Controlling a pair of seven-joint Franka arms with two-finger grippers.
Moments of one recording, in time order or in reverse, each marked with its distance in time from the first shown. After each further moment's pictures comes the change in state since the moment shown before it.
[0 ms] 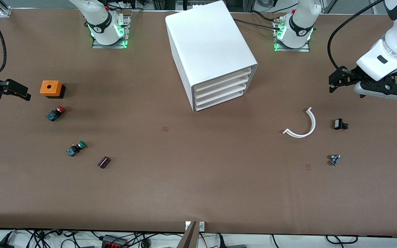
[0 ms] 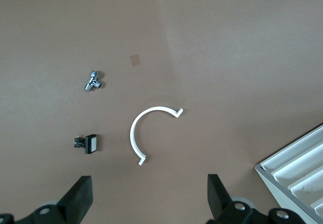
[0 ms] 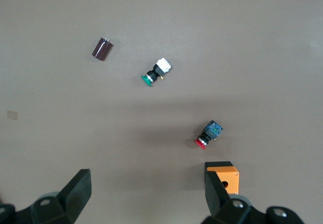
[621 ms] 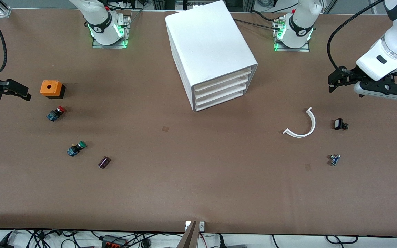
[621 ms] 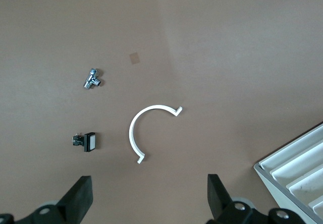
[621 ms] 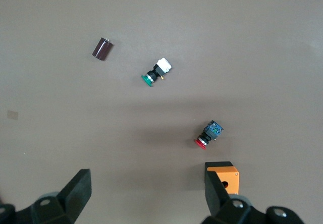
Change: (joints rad) left arm 0.000 0.000 0.000 0.000 -0.002 -0.008 -0.007; right arm 0.000 0.000 0.001 0.000 0.000 0.000 -0.001
